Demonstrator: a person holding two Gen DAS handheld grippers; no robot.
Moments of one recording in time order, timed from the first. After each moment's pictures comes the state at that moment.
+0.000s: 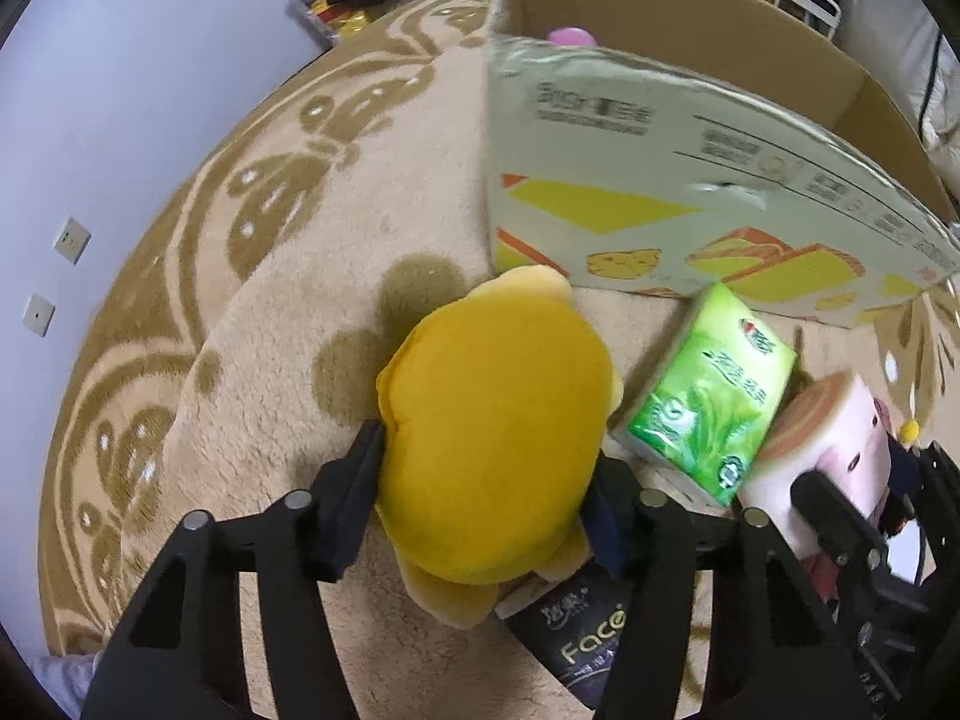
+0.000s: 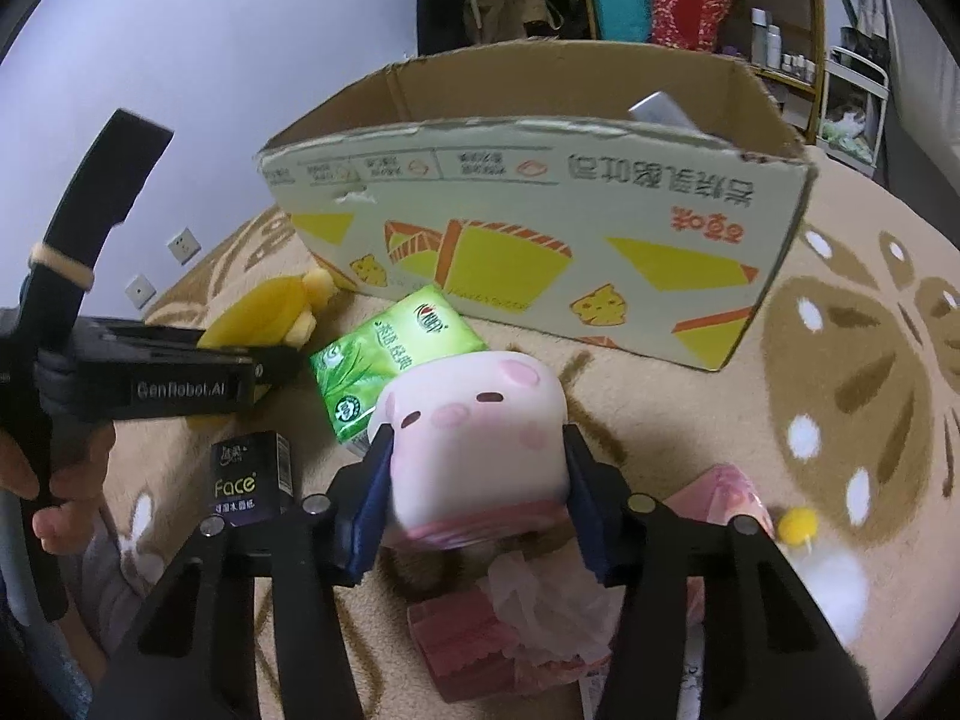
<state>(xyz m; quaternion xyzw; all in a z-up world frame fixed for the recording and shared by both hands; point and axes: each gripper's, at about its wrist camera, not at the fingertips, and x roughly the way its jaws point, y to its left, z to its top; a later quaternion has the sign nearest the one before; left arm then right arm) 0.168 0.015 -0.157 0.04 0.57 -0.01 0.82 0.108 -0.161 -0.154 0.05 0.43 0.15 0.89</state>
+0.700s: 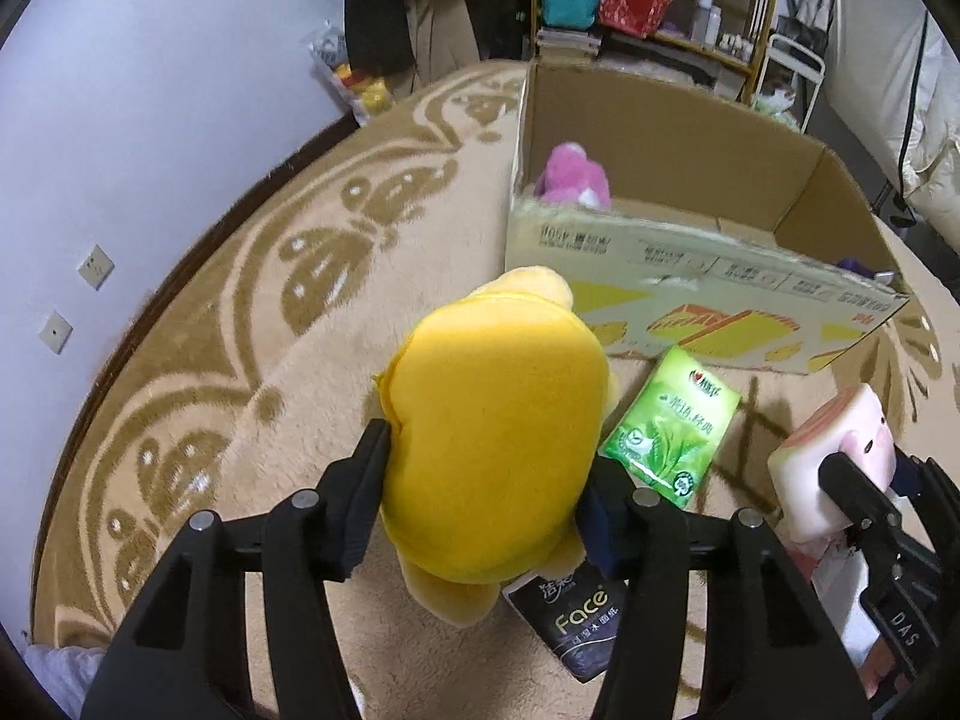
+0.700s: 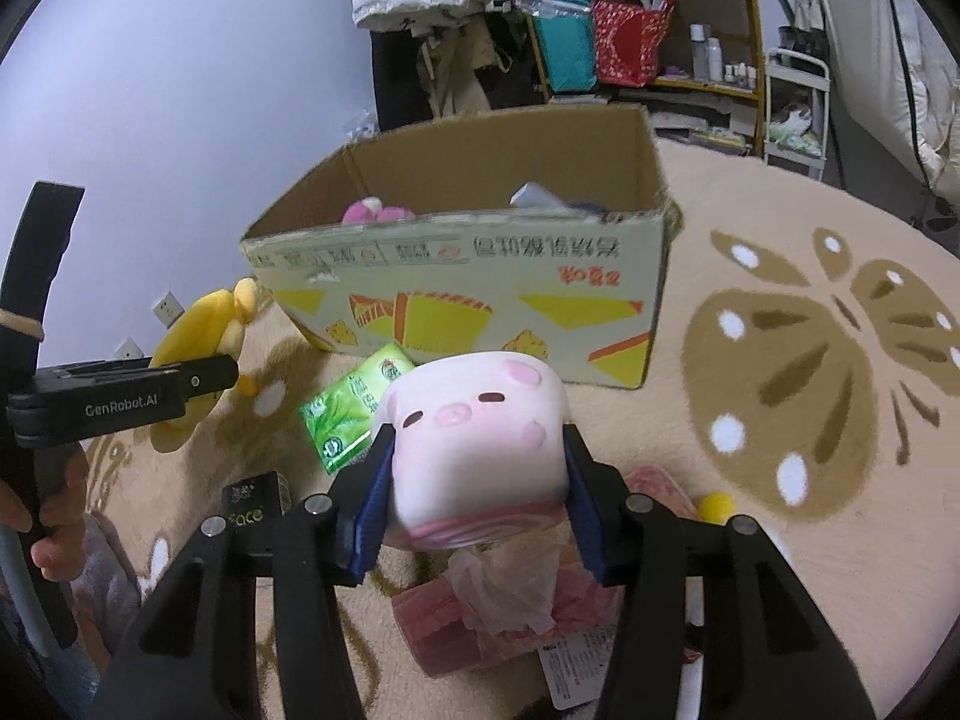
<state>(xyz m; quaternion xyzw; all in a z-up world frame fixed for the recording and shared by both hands) 0.139 0.019 -0.102 0.03 0.49 0.00 0.87 0.085 -0.191 -0.128 0.09 0.39 0.10 0.91</state>
